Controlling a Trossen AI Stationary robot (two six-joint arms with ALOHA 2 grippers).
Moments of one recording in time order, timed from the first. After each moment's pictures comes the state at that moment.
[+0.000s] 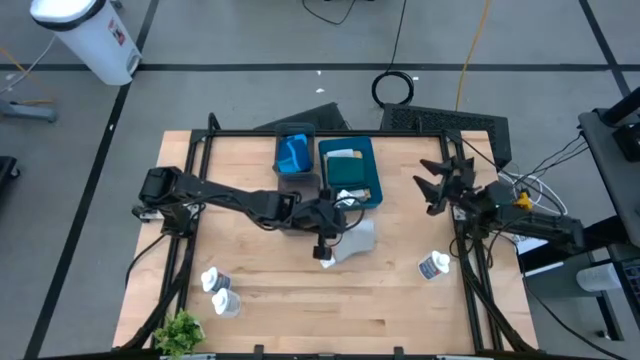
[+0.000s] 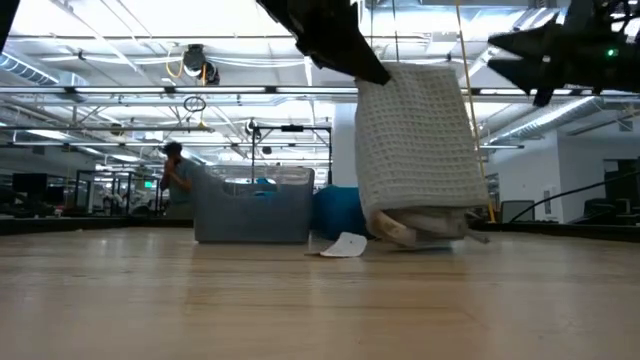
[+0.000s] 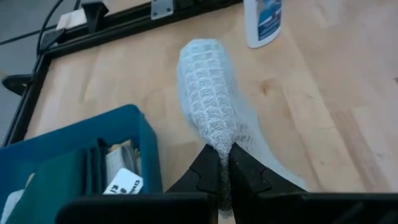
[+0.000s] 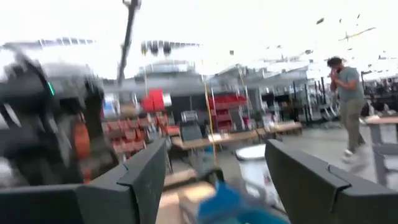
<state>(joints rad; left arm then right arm) -0.13 1.80 1.42 -0.28 -0.16 0.18 -0.22 0.04 0.02 0.42 0.21 0.06</state>
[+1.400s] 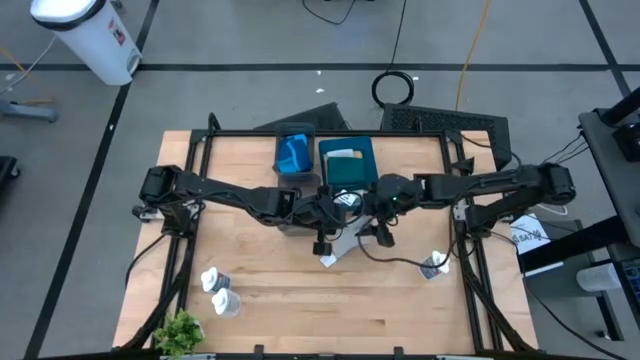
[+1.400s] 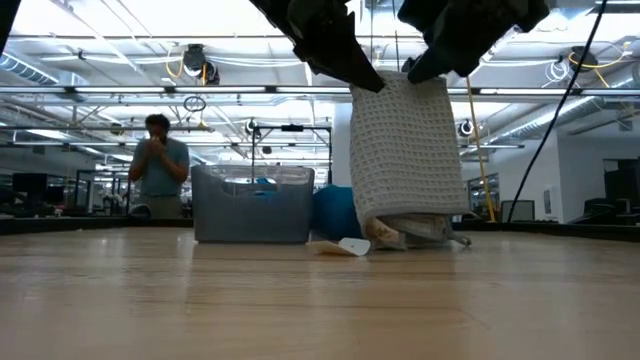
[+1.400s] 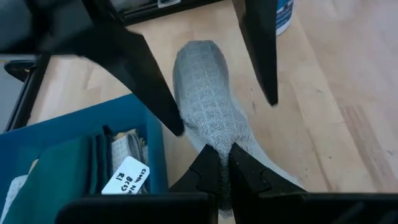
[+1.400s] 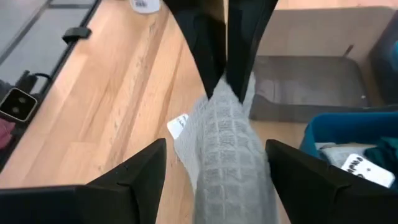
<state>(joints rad) -0.10 1.80 1.42 -0.31 -0.15 0.15 -0.02 1.29 0.90 -0.28 -0.23 -0.02</state>
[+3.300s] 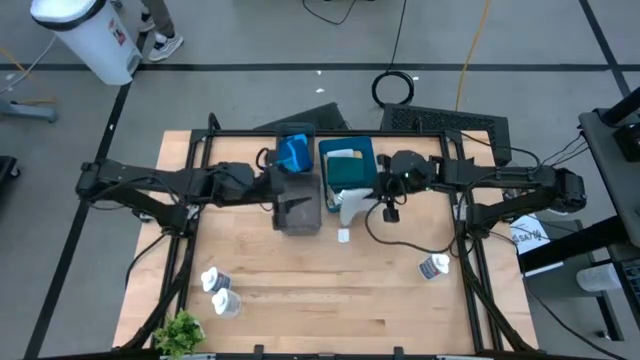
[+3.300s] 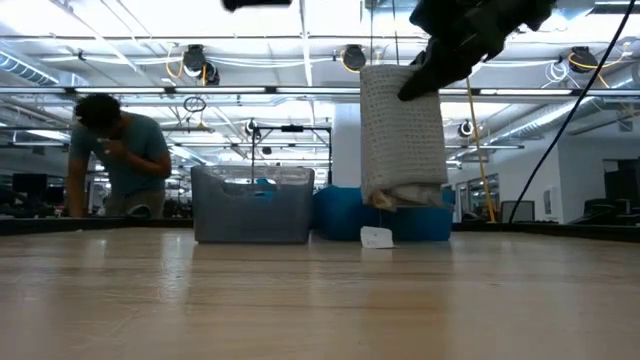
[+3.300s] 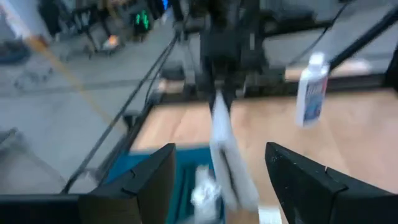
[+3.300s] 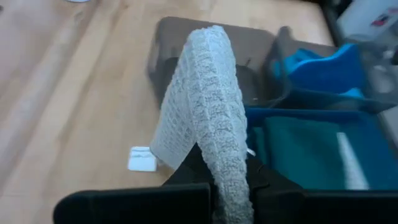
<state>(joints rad) -0.07 1.22 1.09 -0.15 -0.28 0.13 -0.19 1.17 0.90 -0.35 -0.13 -0.27</state>
